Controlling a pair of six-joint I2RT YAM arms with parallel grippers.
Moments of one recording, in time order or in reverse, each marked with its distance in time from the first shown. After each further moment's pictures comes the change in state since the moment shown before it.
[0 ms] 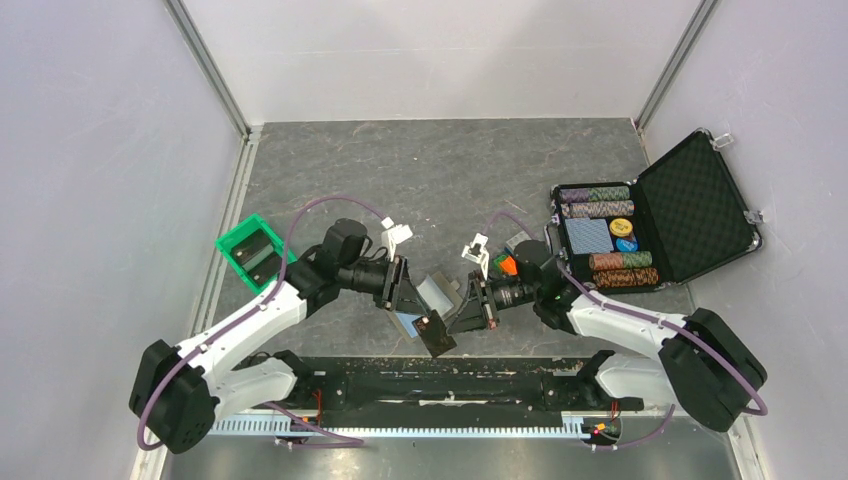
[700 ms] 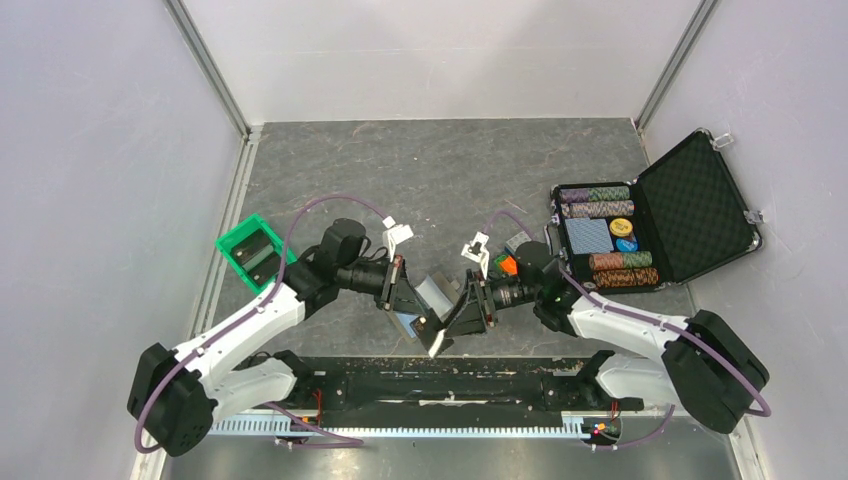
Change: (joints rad) left arm -0.017 -0.006 0.000 0.024 0.056 0.003; right arm 0.025 -0.007 -0.005 0.085 0.010 0.067
